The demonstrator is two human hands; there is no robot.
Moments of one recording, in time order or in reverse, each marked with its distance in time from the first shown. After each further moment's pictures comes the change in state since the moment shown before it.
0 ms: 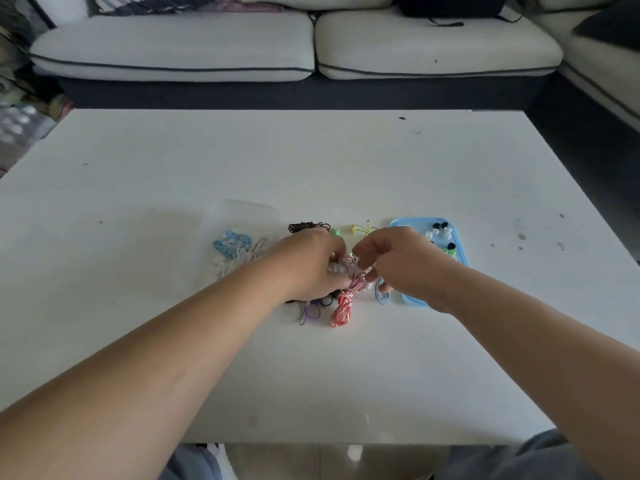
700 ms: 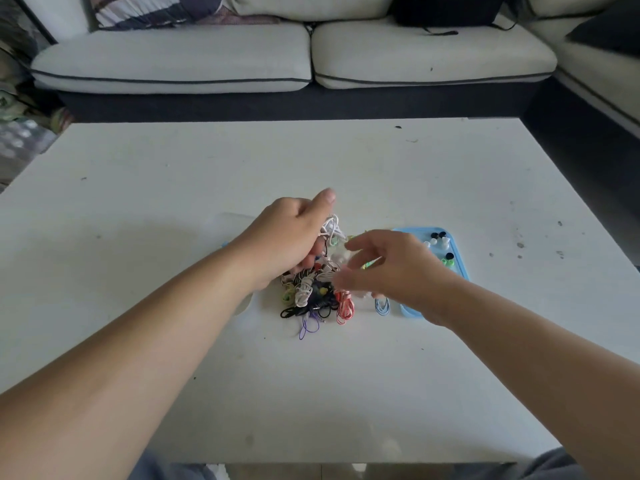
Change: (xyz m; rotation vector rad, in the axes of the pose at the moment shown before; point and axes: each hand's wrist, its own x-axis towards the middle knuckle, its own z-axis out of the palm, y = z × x) left_hand -0.011 0.019 -0.058 -0.768 0.162 -0.261; right_hand -0.005 -0.003 -0.001 0.150 -0.011 -0.096
